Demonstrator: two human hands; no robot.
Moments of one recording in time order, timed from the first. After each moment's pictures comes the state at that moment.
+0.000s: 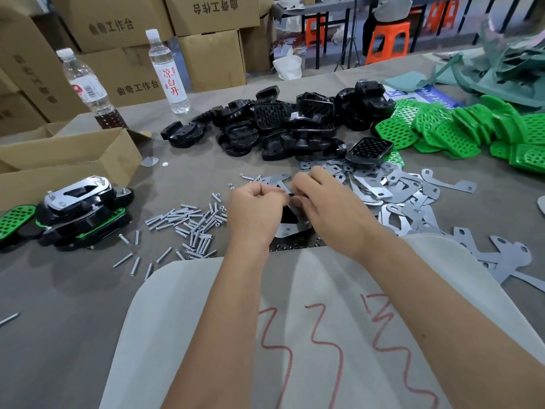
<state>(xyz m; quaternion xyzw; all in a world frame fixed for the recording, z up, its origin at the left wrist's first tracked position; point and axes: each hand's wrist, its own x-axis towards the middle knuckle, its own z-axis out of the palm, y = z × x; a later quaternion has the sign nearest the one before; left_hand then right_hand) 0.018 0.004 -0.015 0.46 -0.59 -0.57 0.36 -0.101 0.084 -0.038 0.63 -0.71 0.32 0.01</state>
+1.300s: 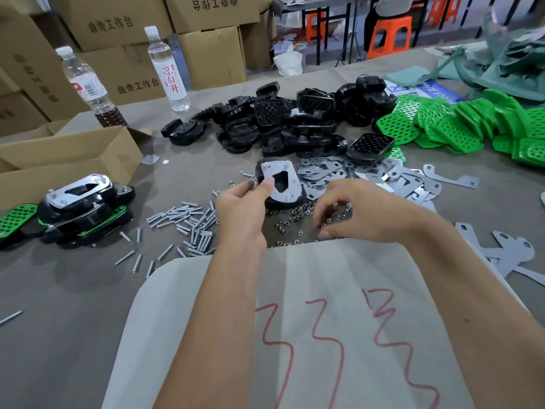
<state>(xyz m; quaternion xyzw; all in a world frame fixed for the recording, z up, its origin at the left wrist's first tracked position) 0.019 -0.009 -0.023 0.44 -0.43 -0.67 0.41 -0.143 0.108 -0.025 0.64 -0.69 0.27 -0.18</state>
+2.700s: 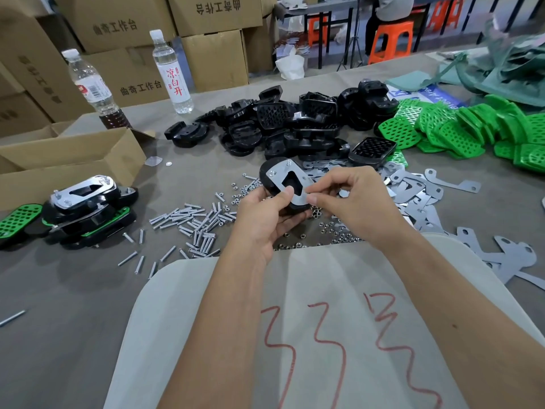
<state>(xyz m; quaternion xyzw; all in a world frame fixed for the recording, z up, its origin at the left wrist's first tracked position) 0.020 -0.003 -0.027 0.35 -0.45 -0.76 0.30 -0.123 0.092 -0.035 0.49 -0.65 0.56 -0.16</state>
